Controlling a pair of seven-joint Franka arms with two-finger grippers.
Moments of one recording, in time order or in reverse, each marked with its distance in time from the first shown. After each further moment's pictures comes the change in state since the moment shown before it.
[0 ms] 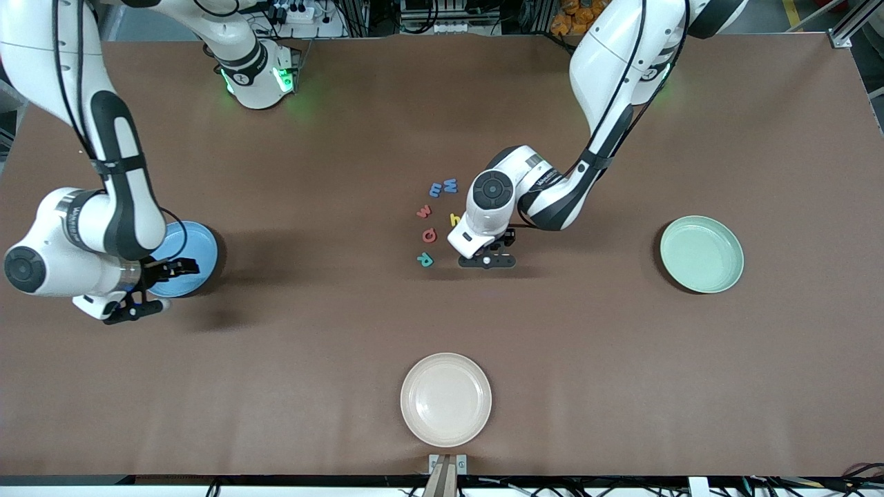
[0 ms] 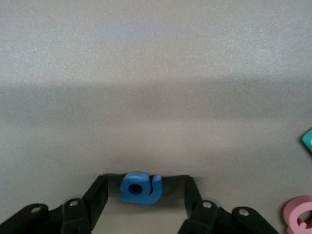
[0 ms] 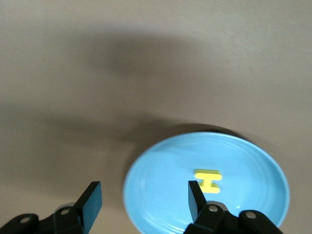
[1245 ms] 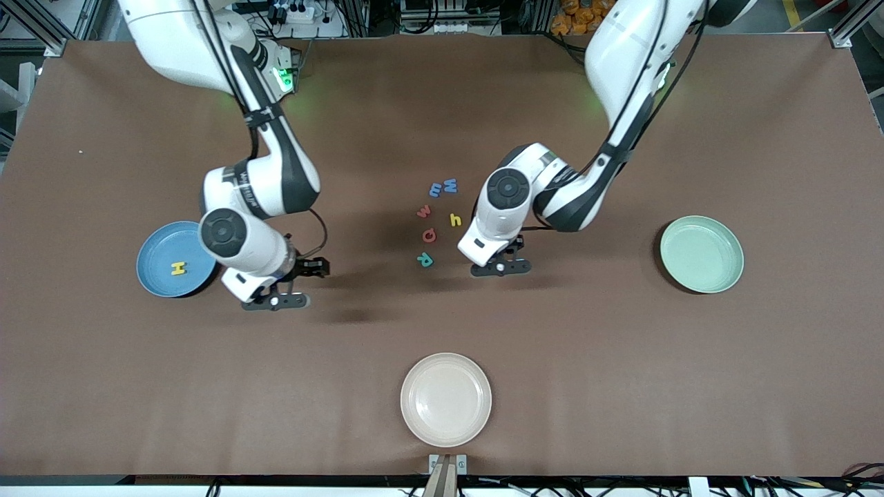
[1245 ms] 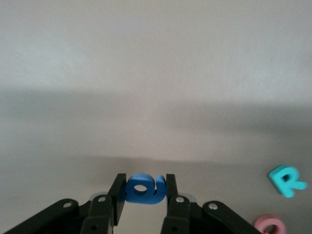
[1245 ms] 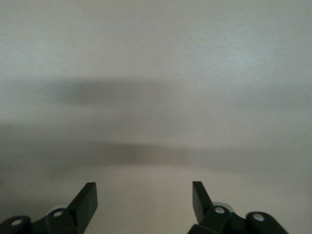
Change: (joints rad) left arm 0.058 -0.116 0.009 0.028 0.000 -0.072 -0.043; right arm 0.435 -0.022 0.034 -0.026 0.043 0.213 0.610
